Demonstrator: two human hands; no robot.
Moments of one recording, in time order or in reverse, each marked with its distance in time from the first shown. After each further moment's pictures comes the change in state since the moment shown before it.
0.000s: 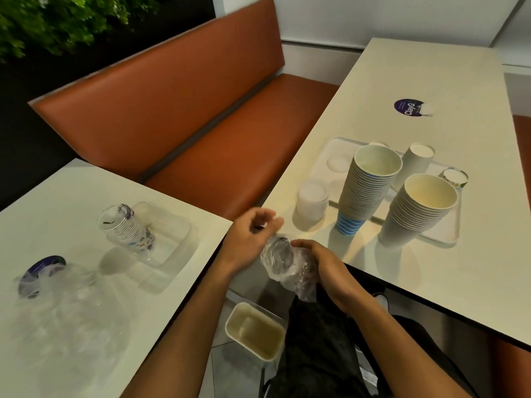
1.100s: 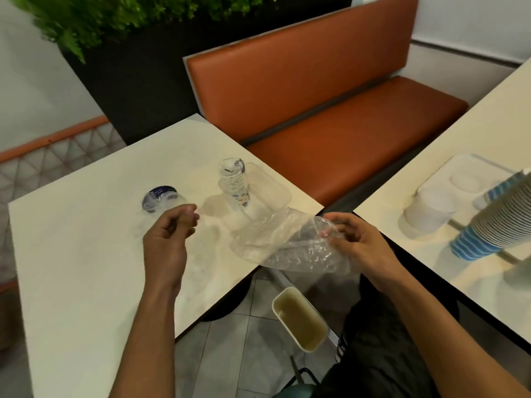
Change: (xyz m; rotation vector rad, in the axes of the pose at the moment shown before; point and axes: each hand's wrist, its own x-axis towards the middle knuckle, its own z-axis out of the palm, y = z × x) left_hand -0.186 -0.076 -0.200 -0.345 0.943 -0.035; right_hand 0.015 -0.037 0.113 -0.076 -0.301 -0.290
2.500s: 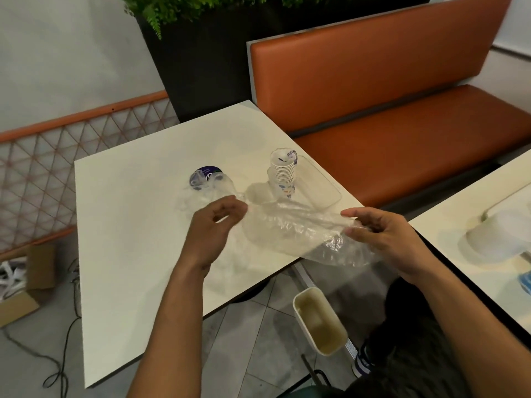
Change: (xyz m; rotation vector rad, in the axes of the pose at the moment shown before) left_hand 0.010 -0.005 -0.042 0.110 -0.142 -0.123; right_hand 0.028 -0.031 0.046 -0.112 -0.196 -0.038
